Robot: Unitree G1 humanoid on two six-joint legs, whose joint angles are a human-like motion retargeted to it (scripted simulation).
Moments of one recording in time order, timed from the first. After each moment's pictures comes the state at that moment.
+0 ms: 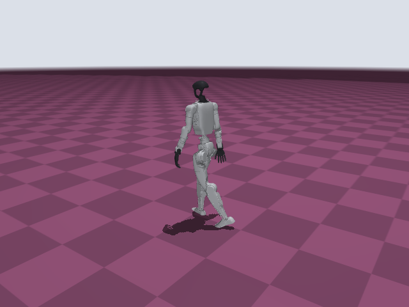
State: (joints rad) left arm -0.08 0.22 0.41 1.30 0.89 -0.15 -0.26; right arm 0.16 -0.07 -0.25 1.43 -0.98 0.00 -0.21; waist -0.24 0.03 -0.13; left_leg 0.10 -0.03 0.19 0.19 -0.07 -0.12; right_leg -0.50 -0.12 -0.45 0.36 -0.11 -0.16
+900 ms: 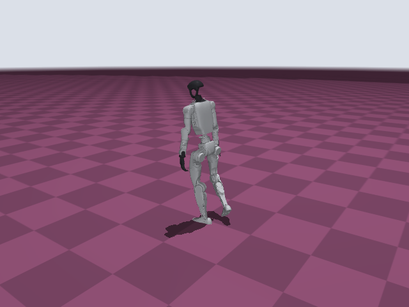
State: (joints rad) left arm -0.08 0.26 0.48 1.44 0.89 -0.06 -0.22; right arm -0.02 -0.09 -0.12 1.39 -0.93 -0.02 -0.40; waist 0.00 -0.01 -0.04; left_leg -0.22 0.04 0.21 0.15 -0.11 0.03; right_leg -0.31 -0.20 -0.44 0.93 -0.01 0.05
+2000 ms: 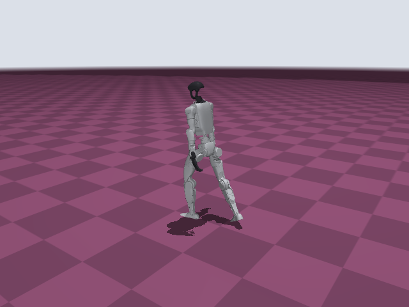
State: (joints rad) left arm 0.04 0.21 0.50 1.54 1.12 0.05 -0.26; right arm -0.15 -0.10 -0.01 1.59 -1.05 0.02 -0.34; waist 0.16 -0.12 -0.08; left_leg -0.56 0.04 0.29 0.36 -0.06 0.05; right_leg 0.14 -0.10 -0.37 0.25 -0.08 0.13
